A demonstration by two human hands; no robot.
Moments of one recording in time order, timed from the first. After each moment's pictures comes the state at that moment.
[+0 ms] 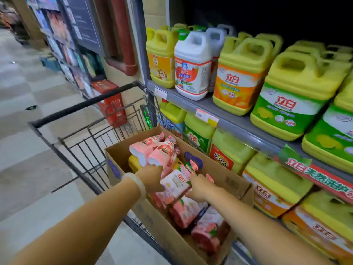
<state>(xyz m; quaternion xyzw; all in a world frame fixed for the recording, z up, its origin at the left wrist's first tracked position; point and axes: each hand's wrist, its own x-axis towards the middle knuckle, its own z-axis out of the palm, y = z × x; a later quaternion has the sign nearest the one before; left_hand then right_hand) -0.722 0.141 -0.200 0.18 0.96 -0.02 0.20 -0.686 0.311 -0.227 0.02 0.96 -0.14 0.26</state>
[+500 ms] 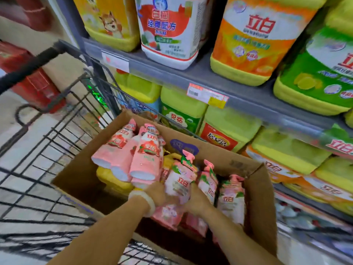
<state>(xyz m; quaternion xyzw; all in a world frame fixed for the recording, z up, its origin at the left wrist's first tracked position) -0.842 0.148 -0.339 0.17 0.85 0.18 0.47 -0.754 0.267 -0.342 0.30 0.81 -0.42 0.27</state>
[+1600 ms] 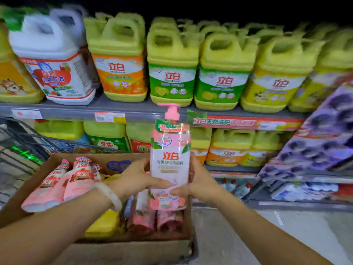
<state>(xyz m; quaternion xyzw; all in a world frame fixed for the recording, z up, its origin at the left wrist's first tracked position) -0.720 0.235 -0.173 0.32 0.67 0.47 0.47 -0.568 0.347 -0.198 0.29 0.68 -0.66 -0.11</state>
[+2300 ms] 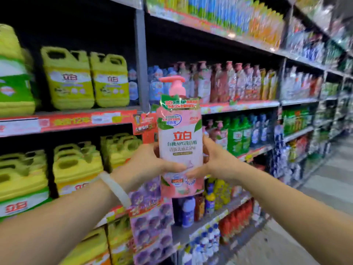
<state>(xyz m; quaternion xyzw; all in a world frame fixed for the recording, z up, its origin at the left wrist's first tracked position) -0.296 0.470 0.089 0.66 0.46 0.48 0.35 -0.112 0.496 0.081 0.34 0.75 -0.41 -0.40</state>
